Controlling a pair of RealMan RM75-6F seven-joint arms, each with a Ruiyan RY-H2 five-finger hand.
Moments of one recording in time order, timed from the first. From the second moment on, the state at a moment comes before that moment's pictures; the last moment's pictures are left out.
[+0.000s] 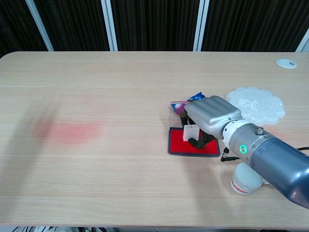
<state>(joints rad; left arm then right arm) -0.19 -1.05 -0.05 -1.76 1.31 1.26 0.02 0.68 -1.90 0.16 -1.39 -1.00 1.10 -0.82</state>
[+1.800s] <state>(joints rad) -0.19 -1.04 -0.05 -1.76 1.31 1.26 0.00 0.66 -1.97 0.16 -1.30 -1.05 1.12 -0.72</state>
